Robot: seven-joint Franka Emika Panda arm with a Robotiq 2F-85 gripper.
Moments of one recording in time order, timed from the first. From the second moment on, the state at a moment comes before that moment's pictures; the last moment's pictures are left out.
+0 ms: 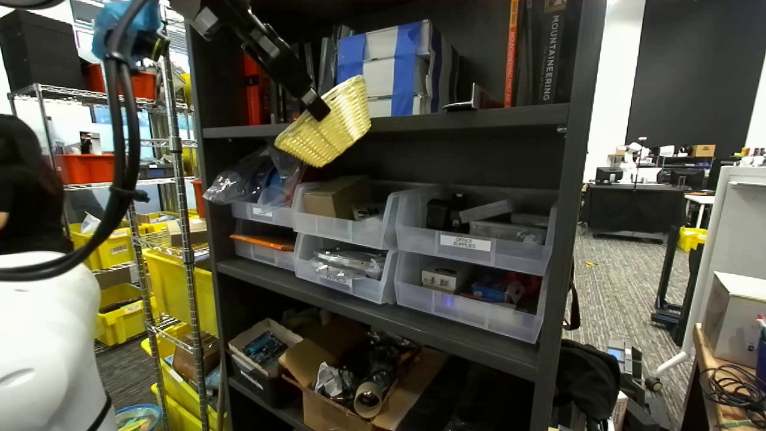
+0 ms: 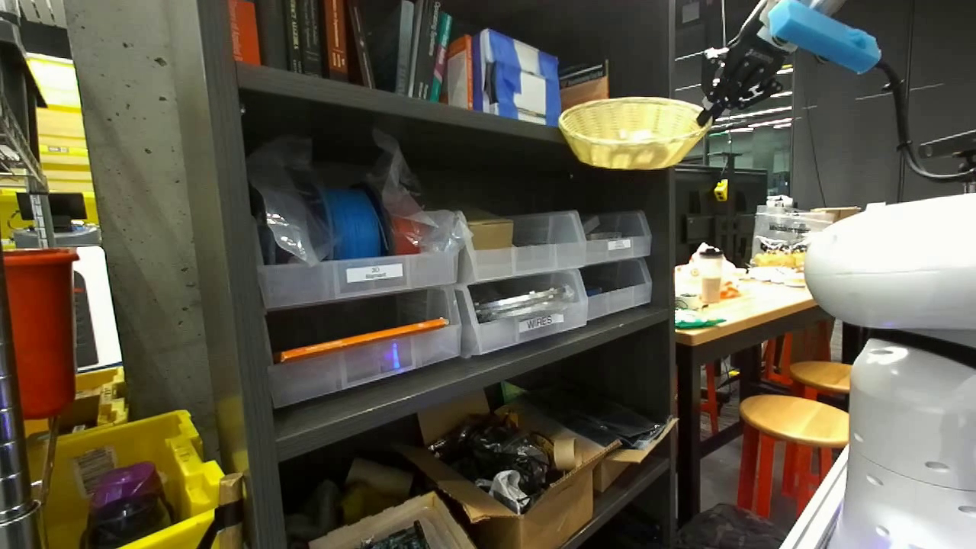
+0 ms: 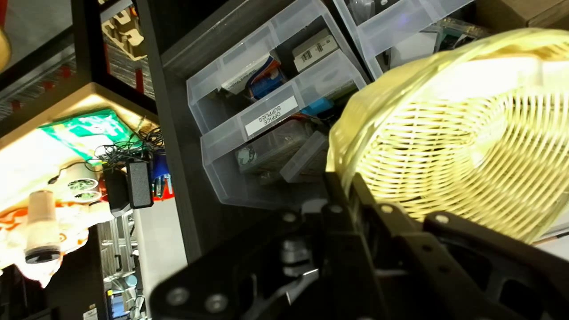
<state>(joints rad) -0.33 -1.47 -0.16 -2.69 -0.02 2.08 0.25</state>
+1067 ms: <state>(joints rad) -0.34 -1.47 -0.08 -2.71 -0.01 1.91 0.35</state>
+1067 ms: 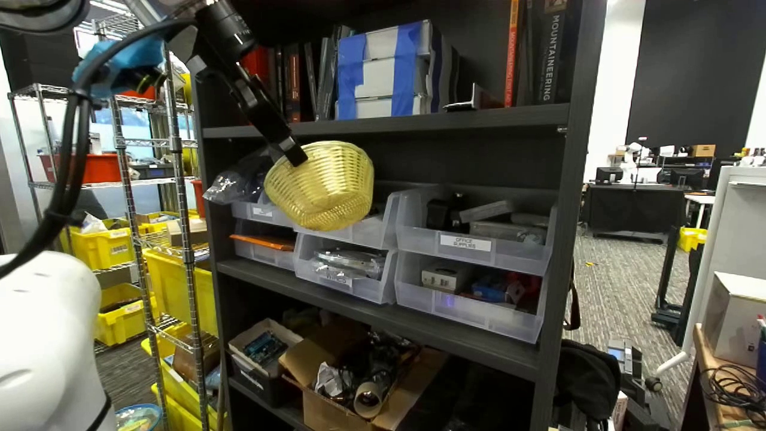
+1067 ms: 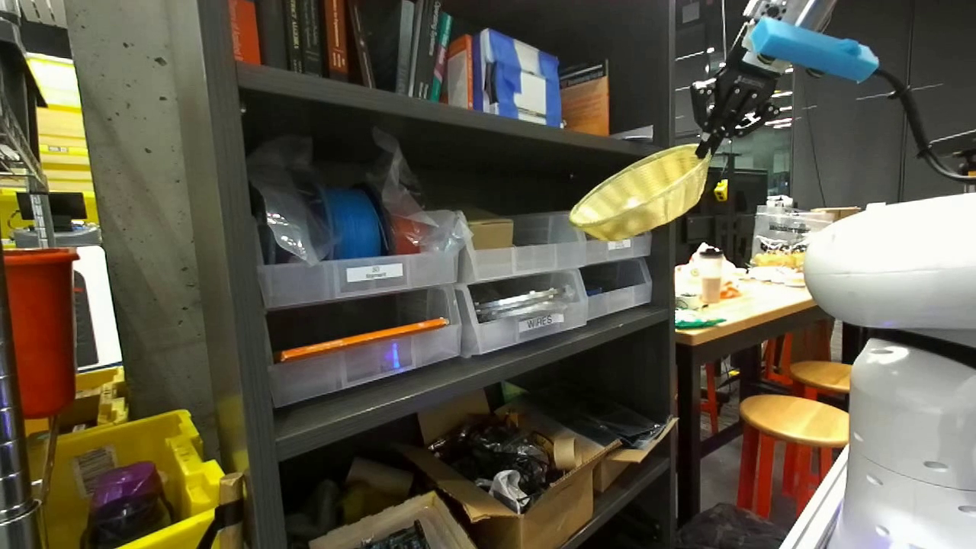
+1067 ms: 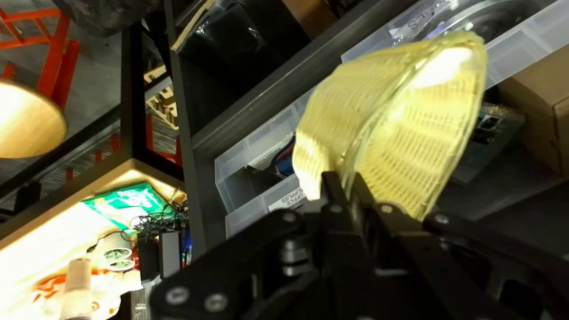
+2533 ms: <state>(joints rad) -0.38 -1.41 -0.11 -2.78 0.29 2.09 0.47</state>
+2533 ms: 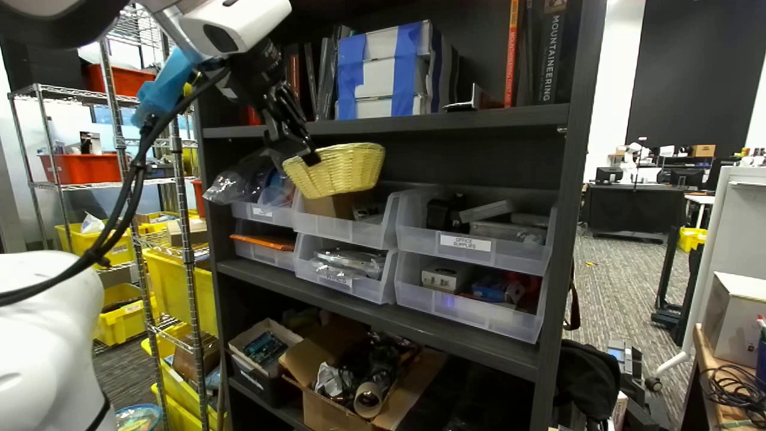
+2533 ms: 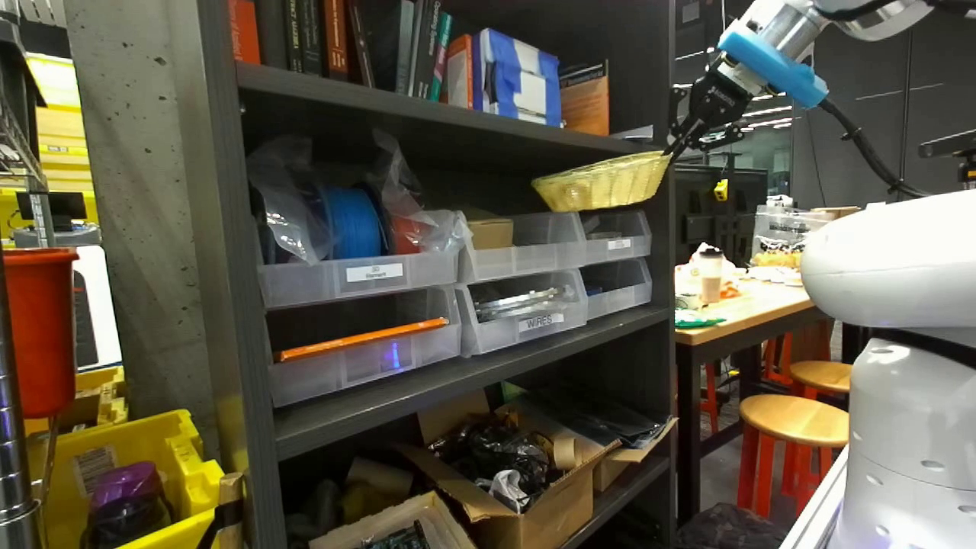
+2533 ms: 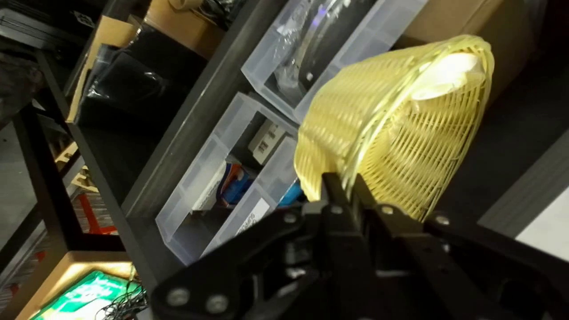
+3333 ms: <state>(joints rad) -0.33 -1.25 -0.08 -2.79 0.44 2.35 0.52</state>
